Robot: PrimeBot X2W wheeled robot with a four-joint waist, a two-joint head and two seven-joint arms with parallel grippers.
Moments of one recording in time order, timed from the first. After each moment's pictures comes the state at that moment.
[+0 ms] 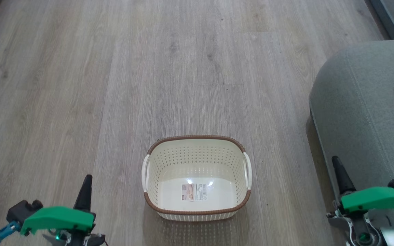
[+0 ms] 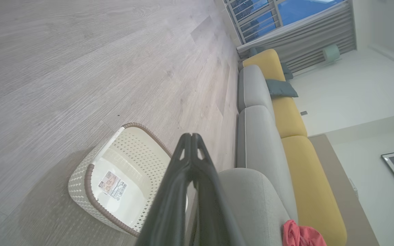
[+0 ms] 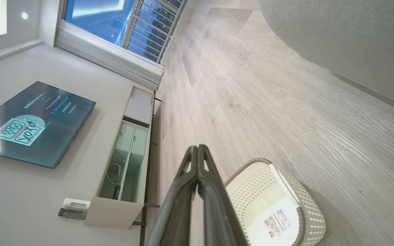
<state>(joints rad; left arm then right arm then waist) -0.02 0.04 0.04 0.32 -1.12 -0.07 -0.01 -0.06 -0.08 -0.06 0.36 1.17 0.13 -0.01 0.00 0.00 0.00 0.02</state>
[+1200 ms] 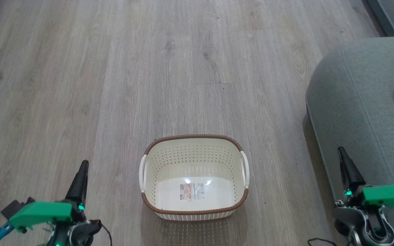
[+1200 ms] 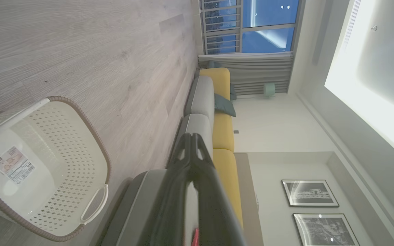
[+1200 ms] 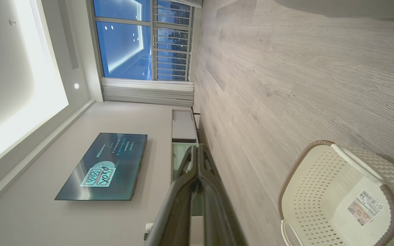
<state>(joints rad) -0.05 0.04 0.07 0.29 -1.53 -0.11 0.09 -0.06 -0.06 -0.12 0.30 1.54 0.13 0.09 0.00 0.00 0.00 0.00</state>
